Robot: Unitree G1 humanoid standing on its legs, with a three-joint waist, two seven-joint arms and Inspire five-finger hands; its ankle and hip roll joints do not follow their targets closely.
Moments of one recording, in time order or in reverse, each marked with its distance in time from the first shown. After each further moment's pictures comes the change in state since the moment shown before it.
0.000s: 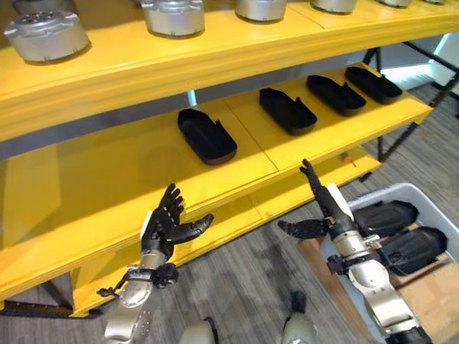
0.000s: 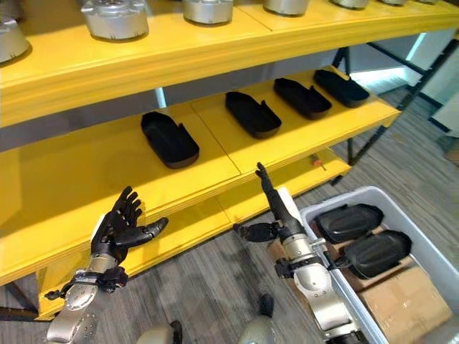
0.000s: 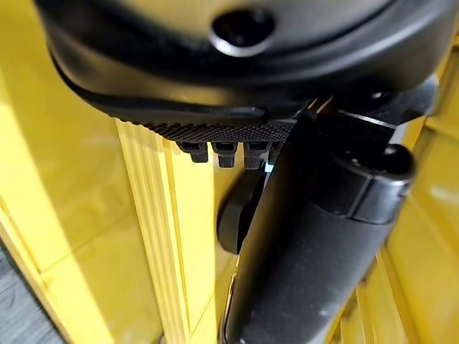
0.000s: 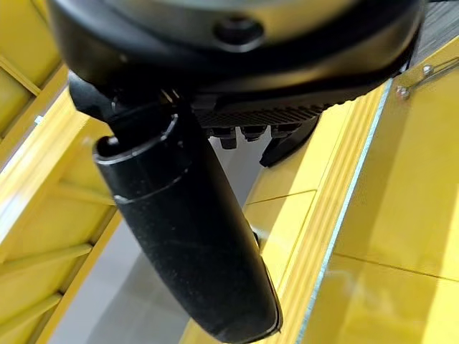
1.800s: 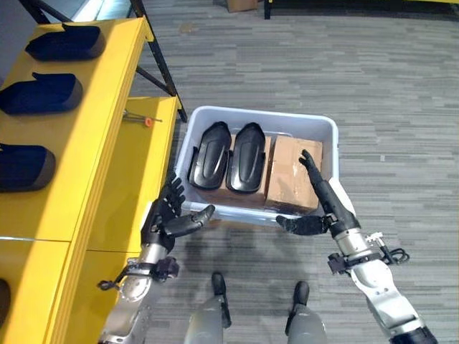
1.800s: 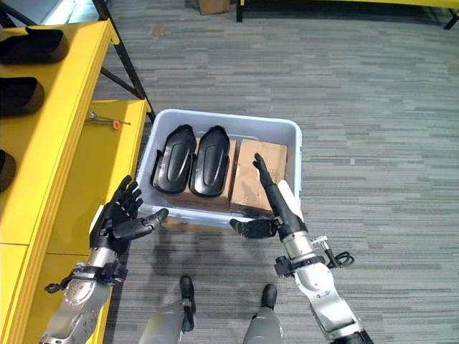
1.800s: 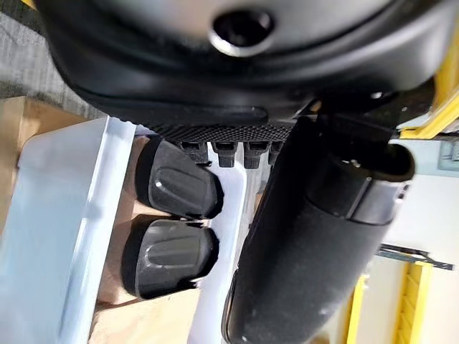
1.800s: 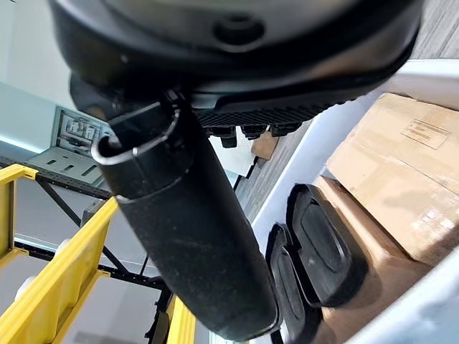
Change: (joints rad) left arm -0.002 -0.011 -0.025 -0.080 -0.053 -0.039 -0.017; right arm 0.003 -0.089 -0.030 -0.060 0.017 -0.018 -0.030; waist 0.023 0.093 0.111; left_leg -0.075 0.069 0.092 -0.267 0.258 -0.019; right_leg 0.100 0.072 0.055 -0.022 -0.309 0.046
